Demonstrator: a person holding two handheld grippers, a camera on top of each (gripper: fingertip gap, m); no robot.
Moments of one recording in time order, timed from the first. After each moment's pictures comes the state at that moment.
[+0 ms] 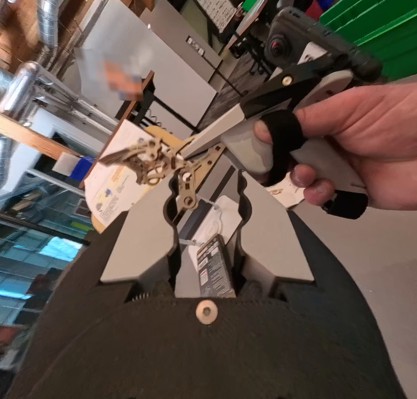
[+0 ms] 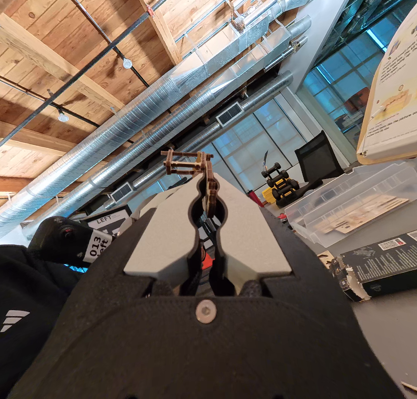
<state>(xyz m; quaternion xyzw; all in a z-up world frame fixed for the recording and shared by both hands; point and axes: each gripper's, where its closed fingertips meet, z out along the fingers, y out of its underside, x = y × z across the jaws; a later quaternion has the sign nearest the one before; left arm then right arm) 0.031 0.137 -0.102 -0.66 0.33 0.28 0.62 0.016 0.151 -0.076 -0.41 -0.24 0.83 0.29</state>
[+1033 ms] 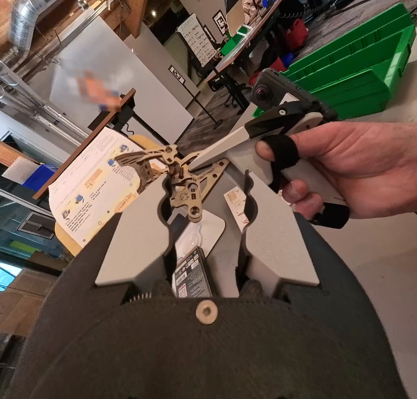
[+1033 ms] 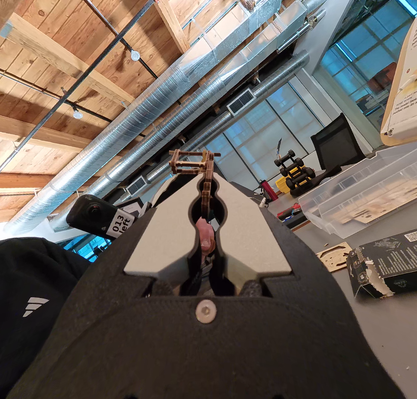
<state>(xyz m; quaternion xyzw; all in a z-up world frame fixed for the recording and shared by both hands) 0.025 0.127 -0.097 -0.65 0.33 0.18 0.65 0.004 0.139 -0.085 -0.40 -0.25 0.85 0.24</state>
